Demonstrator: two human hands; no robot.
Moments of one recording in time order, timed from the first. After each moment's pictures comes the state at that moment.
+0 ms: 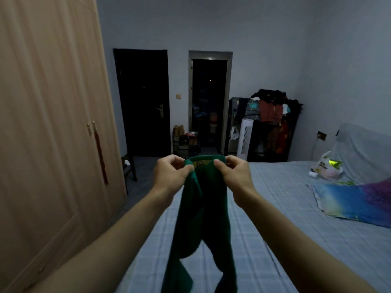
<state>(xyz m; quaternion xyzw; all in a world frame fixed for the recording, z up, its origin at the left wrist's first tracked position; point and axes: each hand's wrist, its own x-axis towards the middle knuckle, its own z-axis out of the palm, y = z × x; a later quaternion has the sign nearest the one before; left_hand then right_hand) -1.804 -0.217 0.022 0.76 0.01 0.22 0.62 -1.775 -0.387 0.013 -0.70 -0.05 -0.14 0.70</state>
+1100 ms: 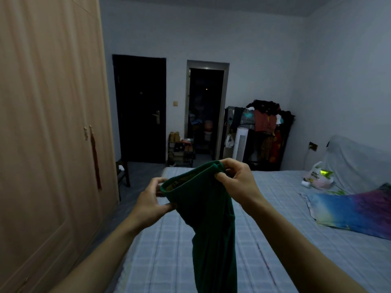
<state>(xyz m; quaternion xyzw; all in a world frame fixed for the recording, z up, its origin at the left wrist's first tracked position) -1.821 -0.140 -0.032 0.85 -0.09 0.13 0.50 -1.815 -0.383 0.036 -0.77 -0.19 -0.15 0.59</state>
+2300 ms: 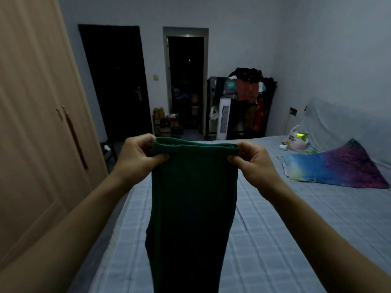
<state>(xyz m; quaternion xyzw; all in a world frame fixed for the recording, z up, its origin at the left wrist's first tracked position) -1.907 -0.250 0.033 0.79 -0.21 0.19 0.55 -1.911 -0.533 0.011 -0.76 -0.16 -0.17 0.61</state>
